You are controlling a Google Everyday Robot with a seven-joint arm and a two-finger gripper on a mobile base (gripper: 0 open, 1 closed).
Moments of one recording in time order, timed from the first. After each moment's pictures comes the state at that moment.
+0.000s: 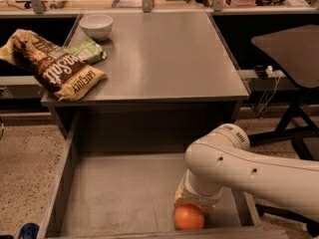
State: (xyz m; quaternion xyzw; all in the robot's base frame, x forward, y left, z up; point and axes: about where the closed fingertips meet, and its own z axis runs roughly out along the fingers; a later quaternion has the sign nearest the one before) arm 0.370 -0.107 0.616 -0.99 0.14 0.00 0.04
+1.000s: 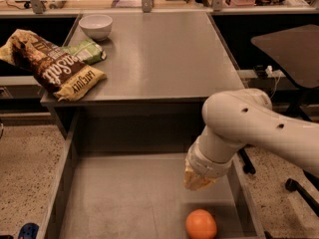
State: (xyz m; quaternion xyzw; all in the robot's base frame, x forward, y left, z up) arm 0.395 -0.105 0.687 -0.98 0.17 0.05 0.10
